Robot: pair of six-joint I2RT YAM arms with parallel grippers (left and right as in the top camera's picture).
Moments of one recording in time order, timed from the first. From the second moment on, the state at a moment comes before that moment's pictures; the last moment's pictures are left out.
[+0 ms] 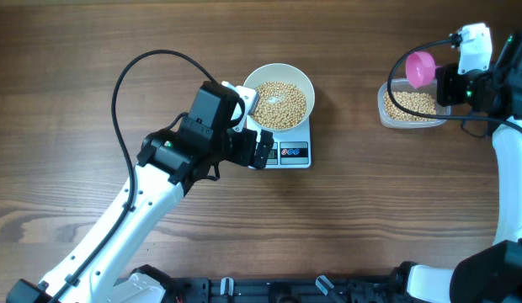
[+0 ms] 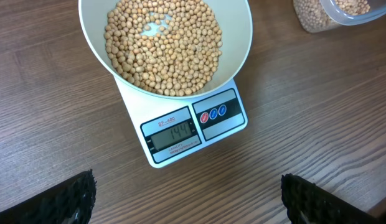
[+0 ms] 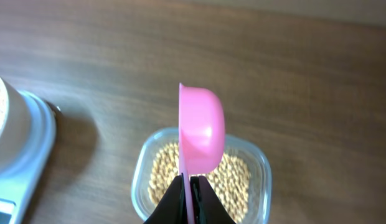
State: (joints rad) left arm -0.51 1.34 1.13 -0.74 0.15 -0.20; right arm -0.30 1.51 1.32 -0.67 -0.32 -0.38
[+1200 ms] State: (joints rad) left arm -0.51 1.34 1.13 -0.74 0.15 -0.20; right arm -0.30 1.58 1.23 -0.72 -0.17 -0.53
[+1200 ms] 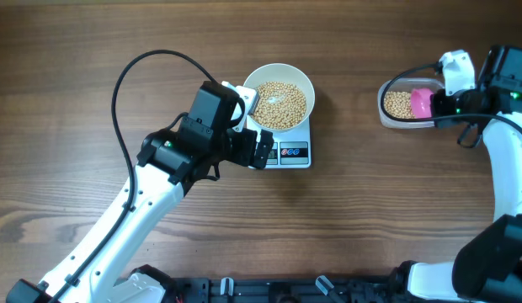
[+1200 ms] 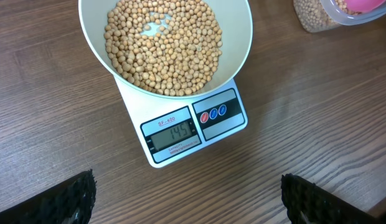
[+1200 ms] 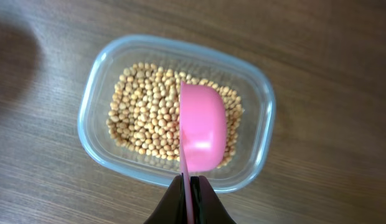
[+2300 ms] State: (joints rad) left arm -0.51 1.34 1.13 -0.74 0.15 -0.20; right arm -0.30 1.59 1.23 -0.75 -0.43 -0.38
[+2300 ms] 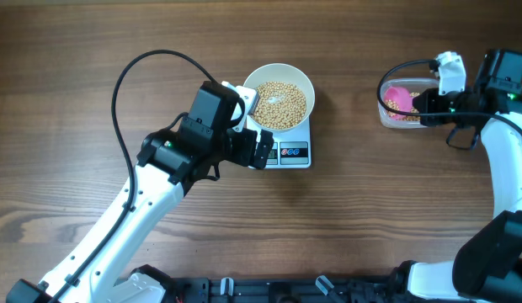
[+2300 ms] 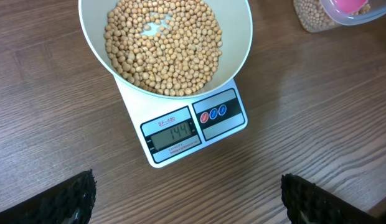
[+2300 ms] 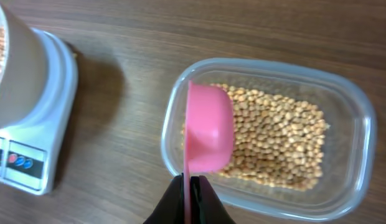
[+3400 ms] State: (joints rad) left arm -0.51 1.34 1.13 -0.74 0.15 -0.20; right arm -0.58 1.59 1.22 -0.67 -1.08 0.16
